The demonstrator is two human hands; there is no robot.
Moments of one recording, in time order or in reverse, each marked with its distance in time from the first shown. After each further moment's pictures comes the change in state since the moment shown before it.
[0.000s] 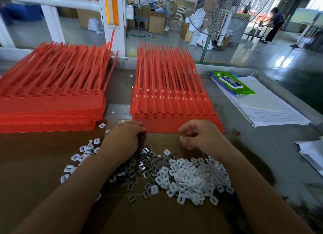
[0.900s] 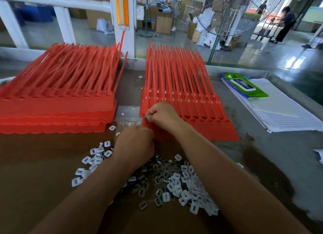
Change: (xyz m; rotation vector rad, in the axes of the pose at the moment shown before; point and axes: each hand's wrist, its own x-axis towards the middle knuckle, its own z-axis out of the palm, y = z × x) left_hand -0.002 0.010 -0.006 0.250 -0.052 0.026; right_hand 0.104 -0.053 0.076 -0.266 -0.020 -0.103
